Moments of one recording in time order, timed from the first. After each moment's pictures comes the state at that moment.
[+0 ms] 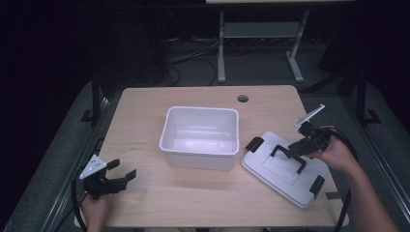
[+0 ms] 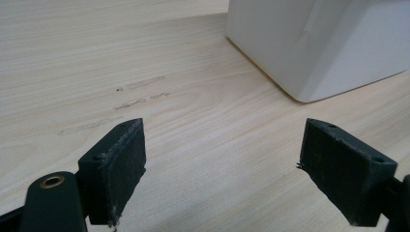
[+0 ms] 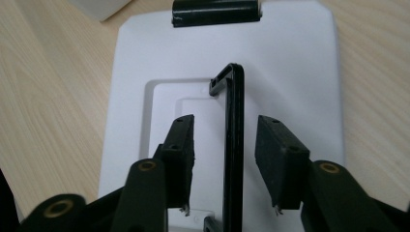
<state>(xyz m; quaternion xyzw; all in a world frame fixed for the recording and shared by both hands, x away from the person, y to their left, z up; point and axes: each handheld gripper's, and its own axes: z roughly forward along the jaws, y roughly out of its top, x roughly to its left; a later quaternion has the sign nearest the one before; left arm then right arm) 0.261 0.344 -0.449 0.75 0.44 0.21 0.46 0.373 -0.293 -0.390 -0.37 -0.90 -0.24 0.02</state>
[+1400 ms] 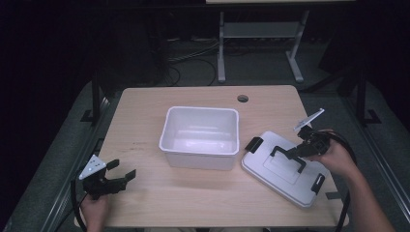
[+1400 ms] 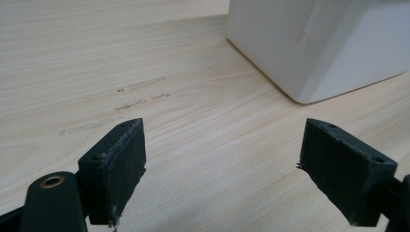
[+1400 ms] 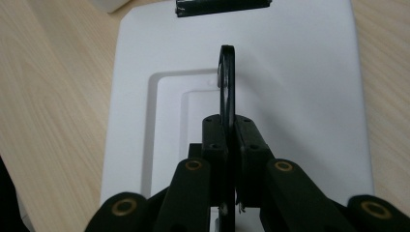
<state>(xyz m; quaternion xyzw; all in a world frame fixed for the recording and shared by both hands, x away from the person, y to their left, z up) 0.260 0.344 -0.449 0.74 0.44 0.22 0.46 0.363 -0.290 -0.393 -0.36 -0.90 -0.25 0.02</state>
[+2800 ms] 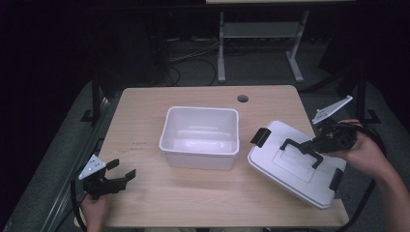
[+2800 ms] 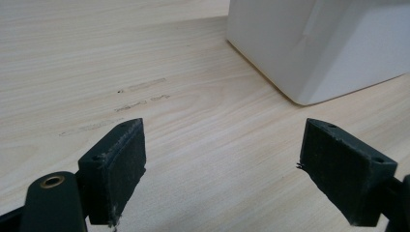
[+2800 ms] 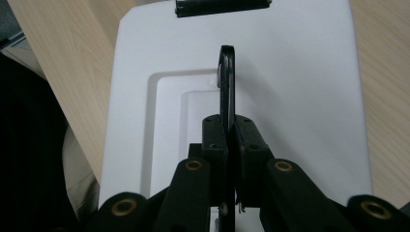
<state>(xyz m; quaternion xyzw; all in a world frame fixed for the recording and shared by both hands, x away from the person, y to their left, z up) 0.260 0.344 -0.448 0.74 0.44 0.22 0.46 0.323 -0.299 -0.307 -0.32 -0.91 -0.27 -0.02</state>
